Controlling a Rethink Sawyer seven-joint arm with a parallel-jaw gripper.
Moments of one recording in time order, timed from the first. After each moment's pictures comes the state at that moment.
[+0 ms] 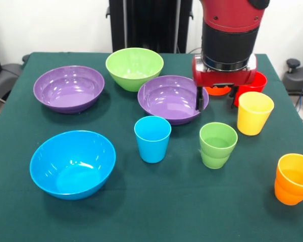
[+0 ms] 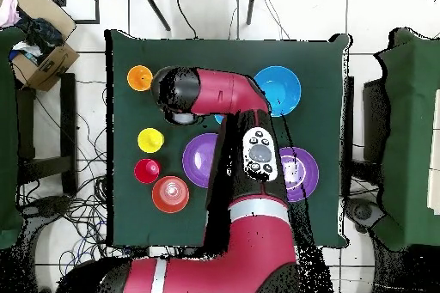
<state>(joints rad) -0.14 -0.50 0.06 1.32 0.01 0.85 1.67</state>
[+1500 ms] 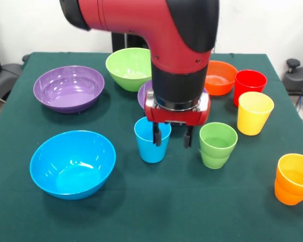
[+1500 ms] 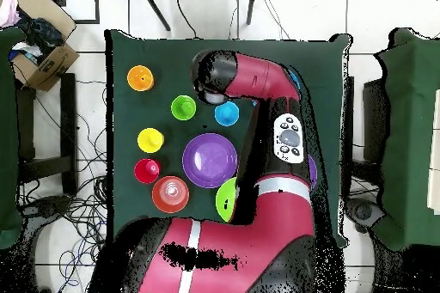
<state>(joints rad) -0.20 -0.33 0.00 1.10 0.04 0.85 1.68</state>
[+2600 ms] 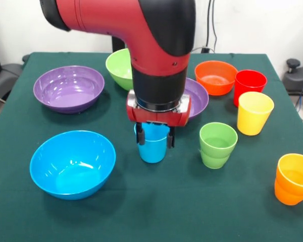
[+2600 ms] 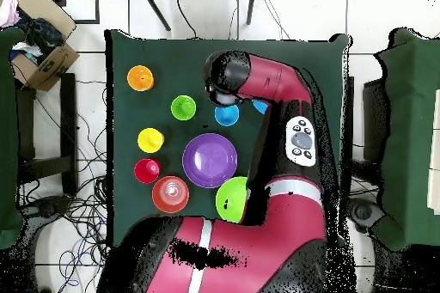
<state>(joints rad) -0.22 -0.34 -0.02 1.10 0.04 0.85 1.68</state>
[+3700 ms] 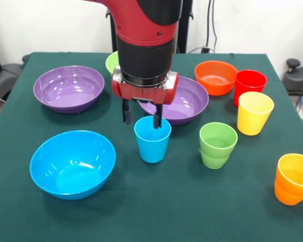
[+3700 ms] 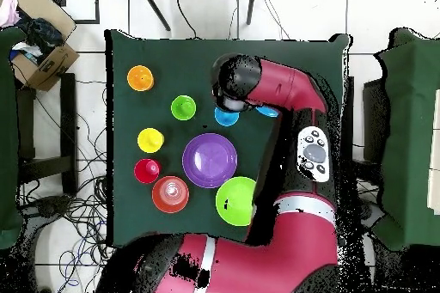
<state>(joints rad) -0.24 -0.42 -0.05 1.20 0.04 0.85 1.68</state>
